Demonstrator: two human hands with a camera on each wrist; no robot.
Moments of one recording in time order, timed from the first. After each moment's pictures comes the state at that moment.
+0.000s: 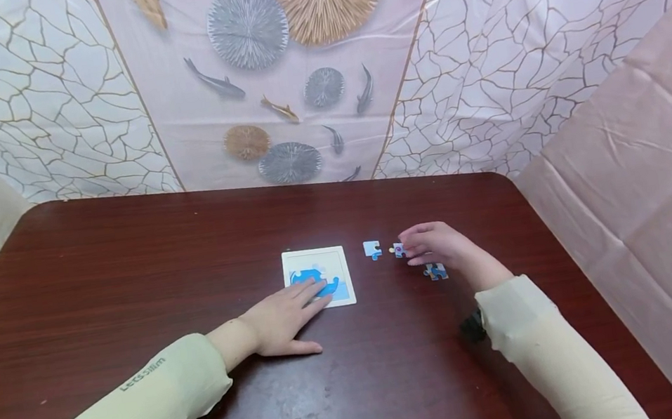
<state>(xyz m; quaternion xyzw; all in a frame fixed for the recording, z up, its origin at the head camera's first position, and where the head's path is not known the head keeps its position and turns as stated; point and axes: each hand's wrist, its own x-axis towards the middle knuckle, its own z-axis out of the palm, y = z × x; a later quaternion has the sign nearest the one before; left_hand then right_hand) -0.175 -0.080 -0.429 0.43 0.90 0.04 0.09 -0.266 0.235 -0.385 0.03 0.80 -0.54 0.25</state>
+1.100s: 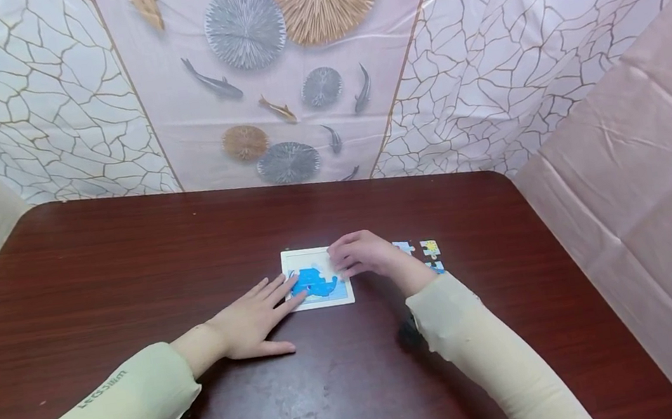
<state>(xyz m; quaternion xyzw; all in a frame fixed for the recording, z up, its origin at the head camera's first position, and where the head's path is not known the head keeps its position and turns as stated) -0.172 -0.118 -0.433 0.41 0.91 0.07 0.09 -0.262 0.127 -0.400 0.01 0.80 -0.53 0.29</state>
